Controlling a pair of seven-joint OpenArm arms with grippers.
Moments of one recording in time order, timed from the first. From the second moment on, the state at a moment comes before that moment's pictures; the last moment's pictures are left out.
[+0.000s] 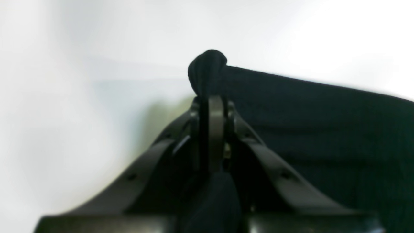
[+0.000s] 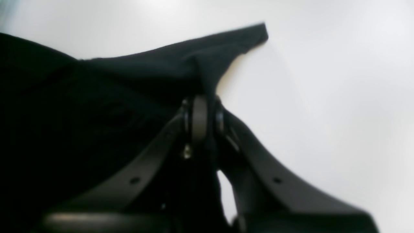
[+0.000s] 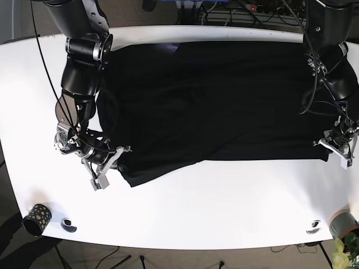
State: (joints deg) left arm -30.7 -21.5 -38.7 39.7 9.0 -34.5 28.6; right arm 26.0 8.6 17.2 62.2 16.5 39.6 -46.9
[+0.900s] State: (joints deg) left arm -8.2 -10.8 -44.5 90.8 8.1 -40.5 51.4; right arm 3.3 9.7 17.3 103.0 16.8 40.1 -60.2
